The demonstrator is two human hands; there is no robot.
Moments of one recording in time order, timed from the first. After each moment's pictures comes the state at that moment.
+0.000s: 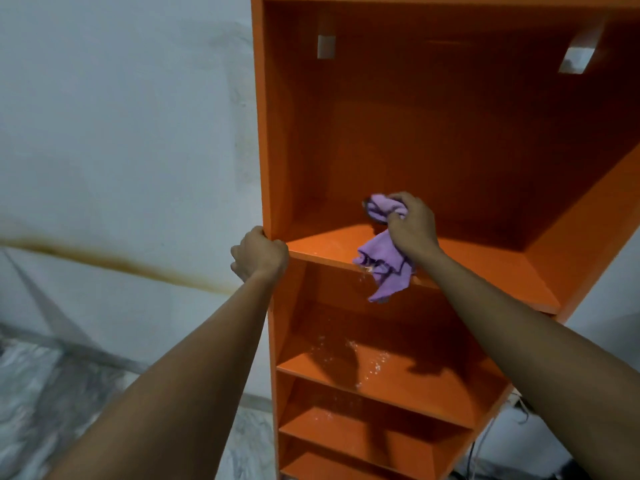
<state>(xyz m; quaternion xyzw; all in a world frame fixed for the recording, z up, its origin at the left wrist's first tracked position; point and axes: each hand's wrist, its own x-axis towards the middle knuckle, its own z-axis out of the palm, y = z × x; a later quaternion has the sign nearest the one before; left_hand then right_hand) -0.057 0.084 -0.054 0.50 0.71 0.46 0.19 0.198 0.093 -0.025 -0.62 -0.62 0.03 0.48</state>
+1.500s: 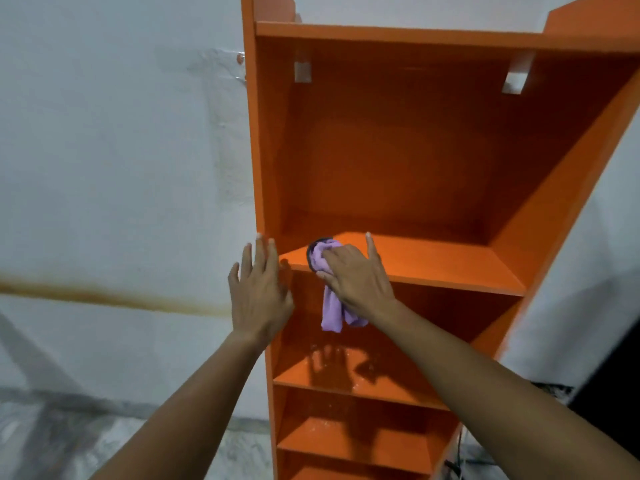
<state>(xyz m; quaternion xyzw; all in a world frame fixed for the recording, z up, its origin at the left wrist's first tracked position) -0.085 0.051 -0.093 0.75 0.57 0.32 -0.07 0.119 0.043 -0.076 -0.60 -0.75 -0.23 0.15</state>
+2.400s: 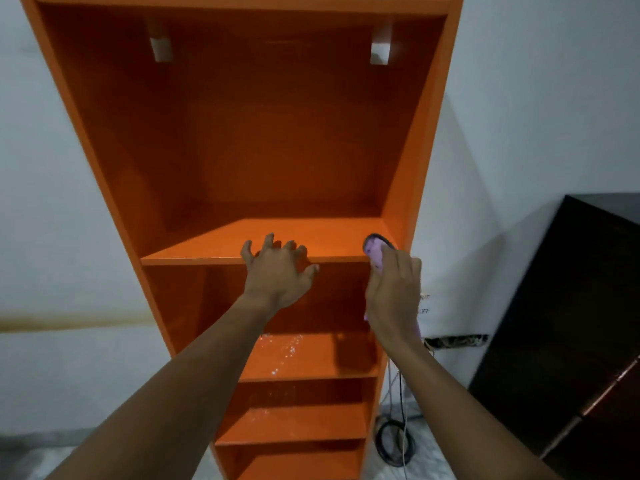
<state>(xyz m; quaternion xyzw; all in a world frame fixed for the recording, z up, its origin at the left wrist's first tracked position) 0.117 -0.011 -0.055 0.86 0.47 0.20 0.01 0.289 -0.104 -0.112 -0.72 -0.46 -0.26 0.46</state>
